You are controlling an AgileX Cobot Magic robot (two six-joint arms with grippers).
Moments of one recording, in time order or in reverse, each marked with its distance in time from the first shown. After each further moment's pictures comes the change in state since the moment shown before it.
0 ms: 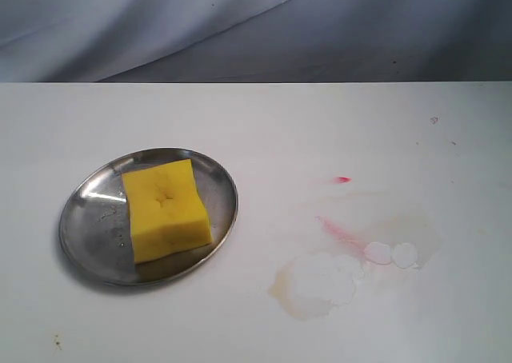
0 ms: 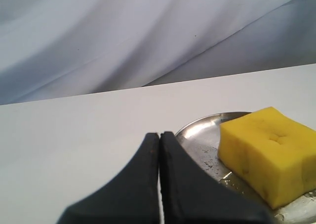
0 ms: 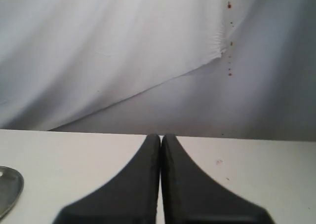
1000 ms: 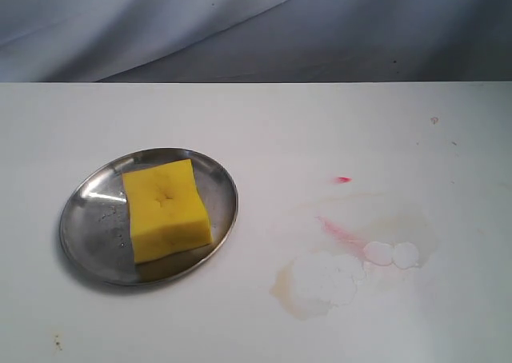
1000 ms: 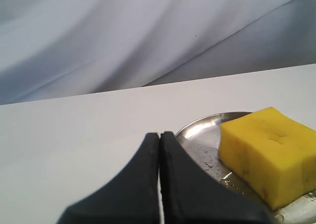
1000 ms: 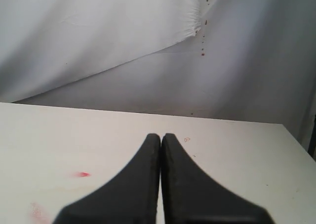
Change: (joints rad) left arm 0.000 0.000 0.000 0.000 0.000 0.000; right arm -0.080 -0.001 0.000 0.070 0.084 -0.156
